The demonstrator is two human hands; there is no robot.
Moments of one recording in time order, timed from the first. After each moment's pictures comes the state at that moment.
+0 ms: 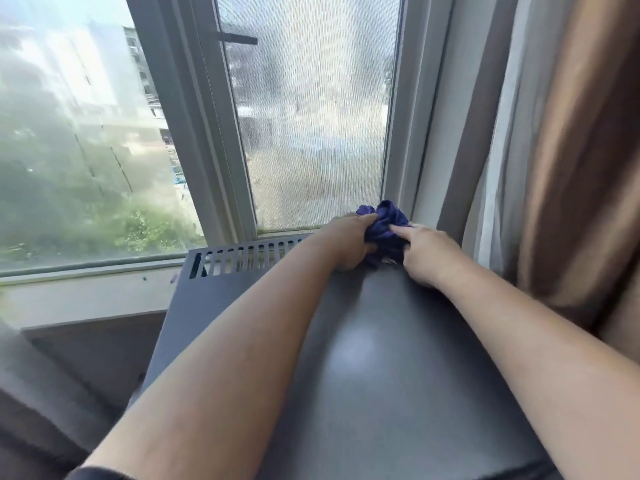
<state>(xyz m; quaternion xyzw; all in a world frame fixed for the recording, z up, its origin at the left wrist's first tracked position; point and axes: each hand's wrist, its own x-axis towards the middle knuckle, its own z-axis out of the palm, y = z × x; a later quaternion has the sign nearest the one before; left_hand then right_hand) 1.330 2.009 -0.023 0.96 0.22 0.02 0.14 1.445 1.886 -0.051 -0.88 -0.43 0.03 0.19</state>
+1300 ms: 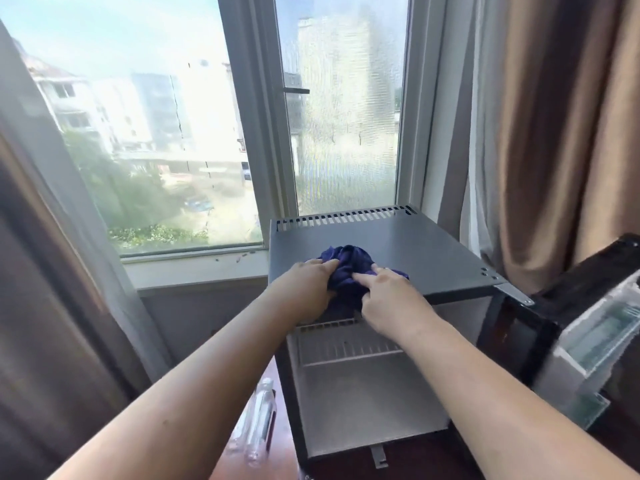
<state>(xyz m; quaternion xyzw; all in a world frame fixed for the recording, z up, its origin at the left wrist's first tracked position) 1.049 1.860 -0.036 0.96 0.29 0.03 0.07 1.167 1.735 -0.054 -0.83 -0.50 0.07 0.22</state>
